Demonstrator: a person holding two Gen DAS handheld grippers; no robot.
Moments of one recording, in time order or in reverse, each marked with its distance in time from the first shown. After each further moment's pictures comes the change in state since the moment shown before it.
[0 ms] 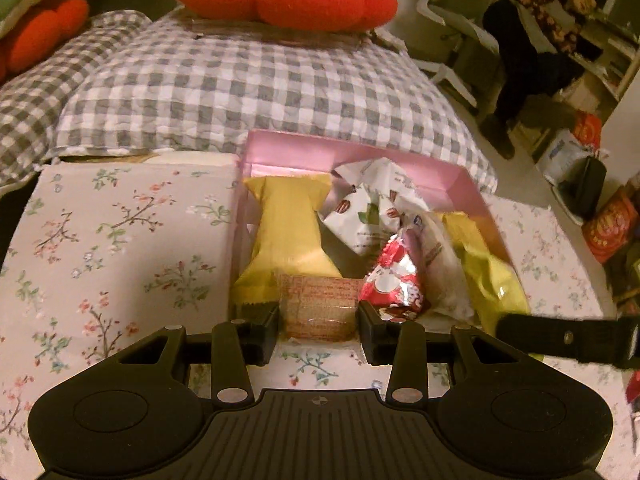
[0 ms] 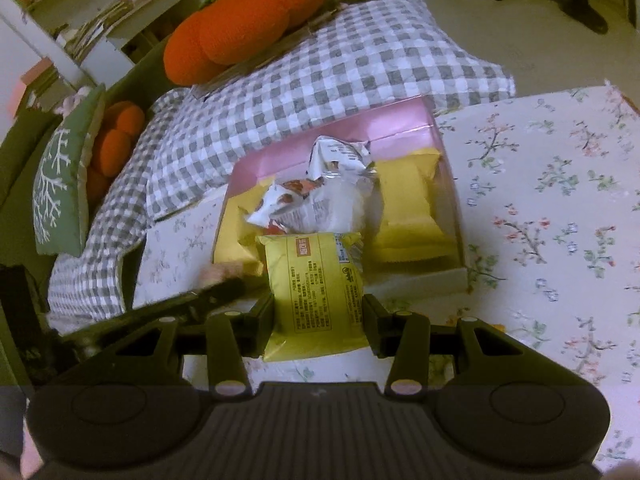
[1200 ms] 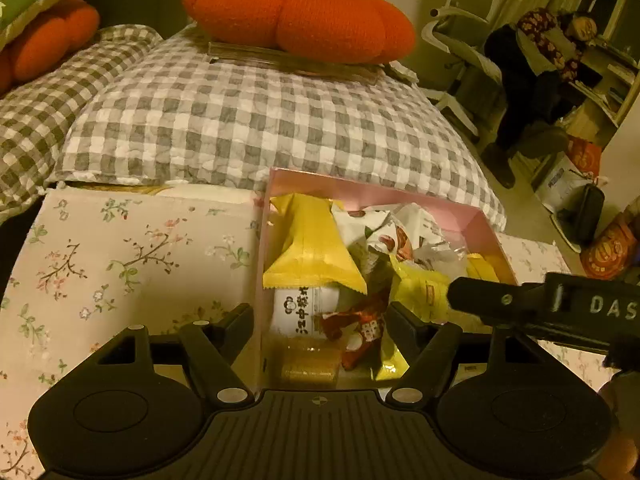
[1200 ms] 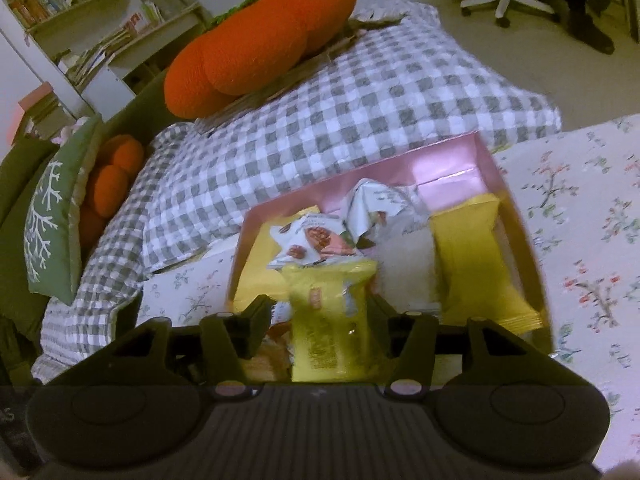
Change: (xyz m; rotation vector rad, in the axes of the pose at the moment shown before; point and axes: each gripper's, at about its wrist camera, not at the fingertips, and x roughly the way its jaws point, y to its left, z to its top) left arm 0.001 0.019 0.018 -0.032 -0.080 -0.013; right arm 0.037 0.023 0.024 -0.002 -0.130 -0.026
